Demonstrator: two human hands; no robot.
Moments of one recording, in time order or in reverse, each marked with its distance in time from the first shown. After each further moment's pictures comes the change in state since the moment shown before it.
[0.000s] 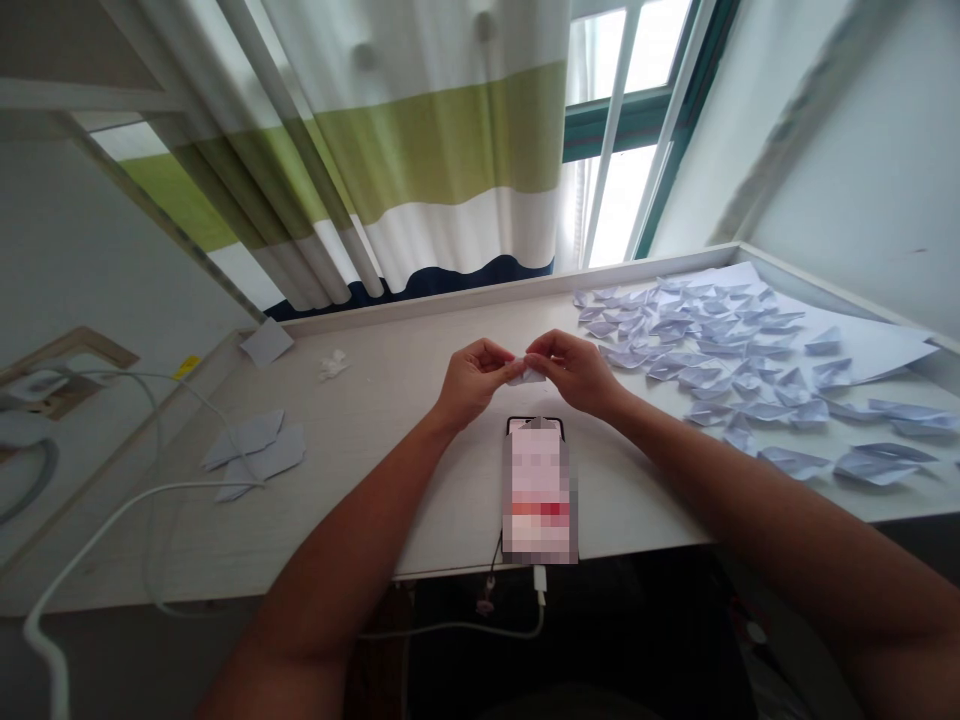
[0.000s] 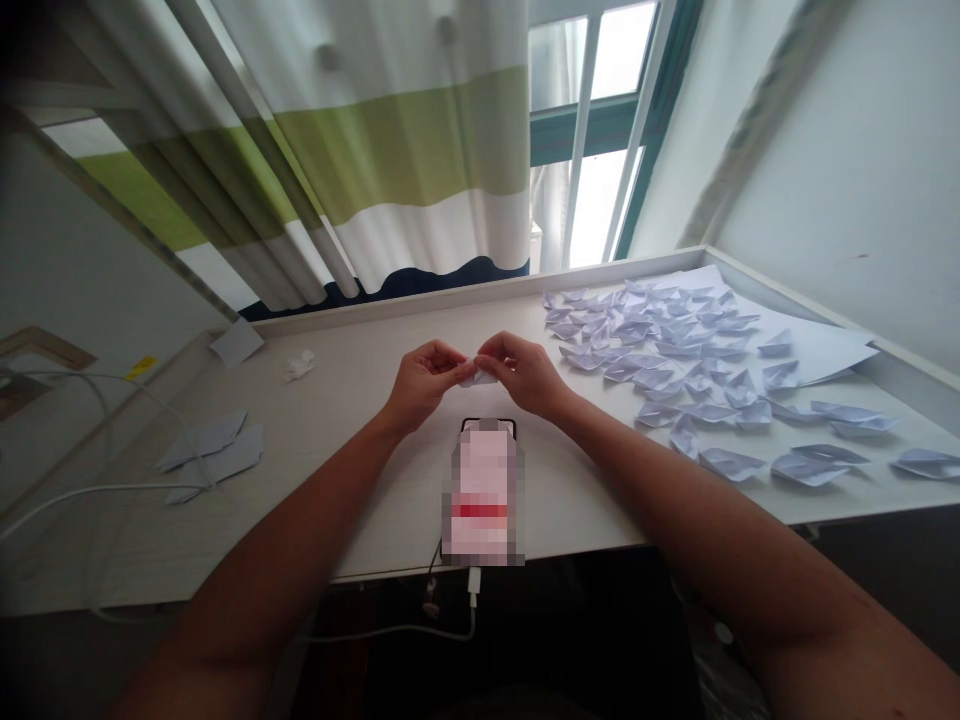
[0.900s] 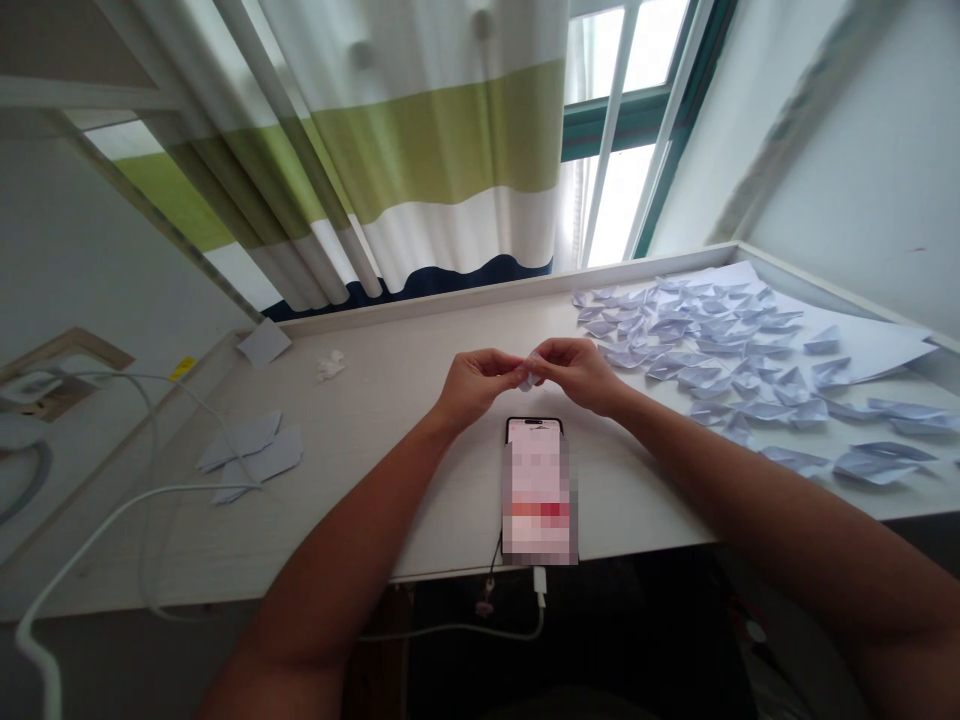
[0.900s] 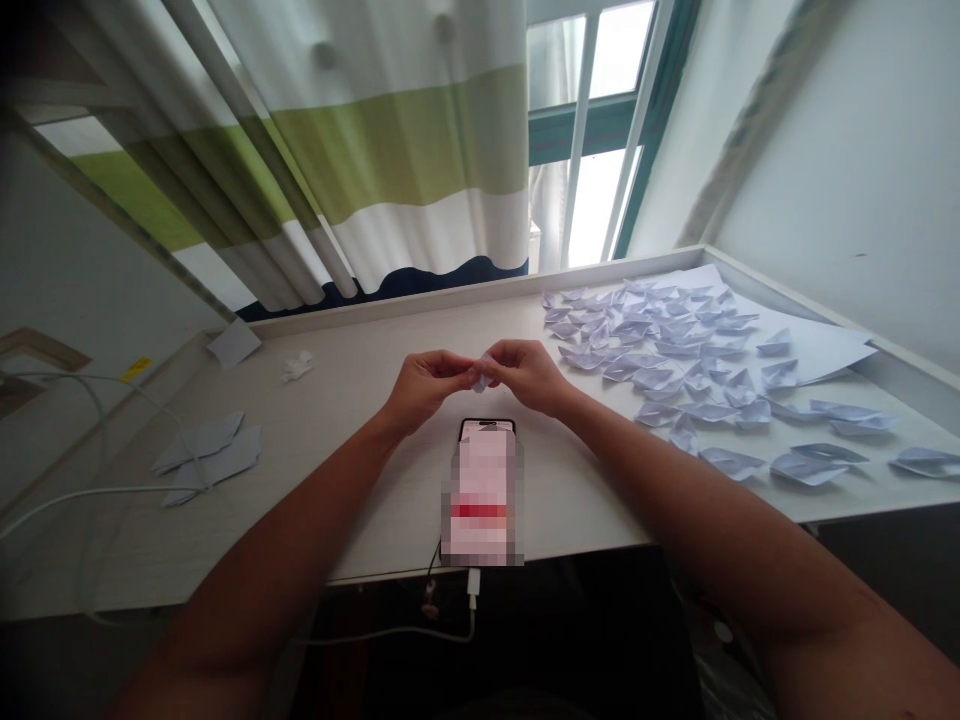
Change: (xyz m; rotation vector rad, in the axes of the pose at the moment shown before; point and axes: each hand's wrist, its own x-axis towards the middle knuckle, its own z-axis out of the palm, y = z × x) left_hand -0.004 0.004 0.004 0.002 -0.059 -0.060; right_hand 0.001 0.000 -0.004 0.297 -0.133 0.185
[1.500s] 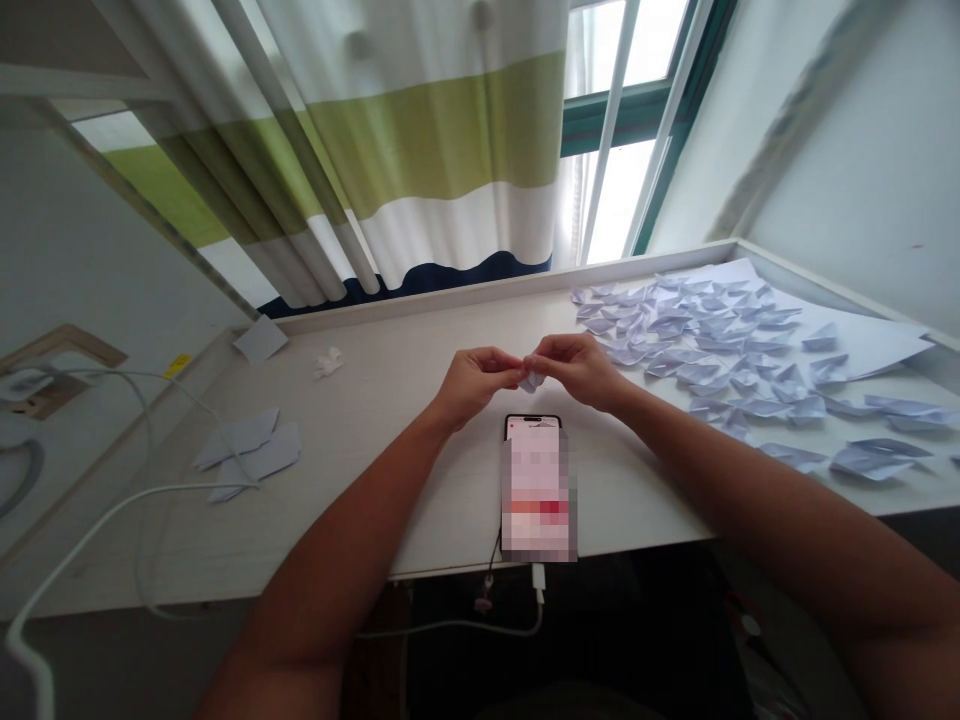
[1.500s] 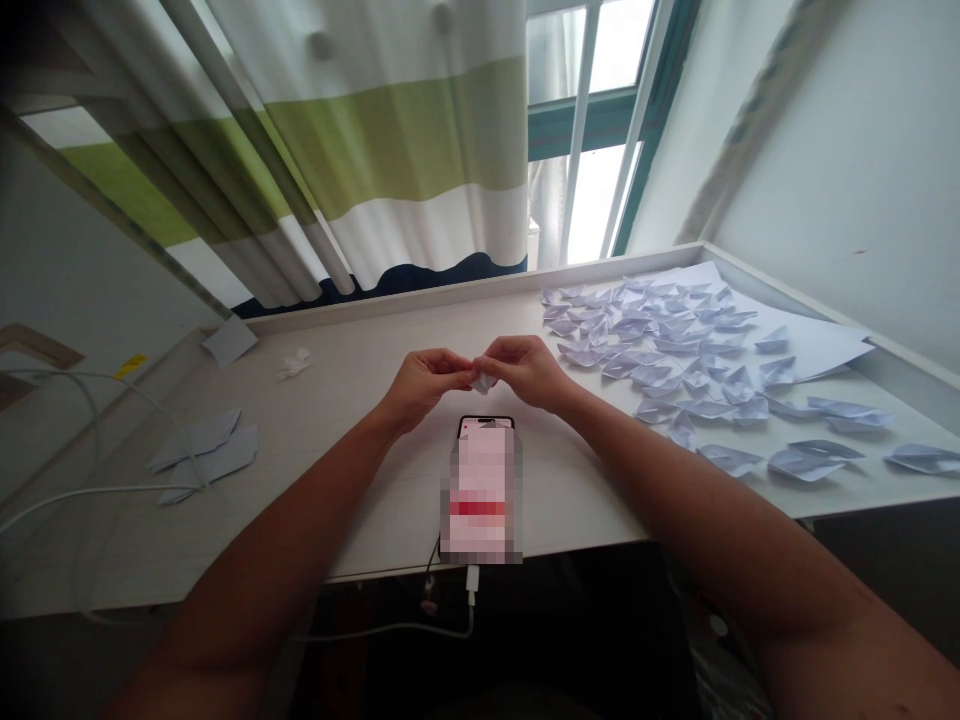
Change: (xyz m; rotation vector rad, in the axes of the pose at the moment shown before) left_hand 0.001 0.004 0.000 -0.020 -0.003 -0.114; right_hand -0.002 -0.011 -0.001 -0.083 0.005 -0.050
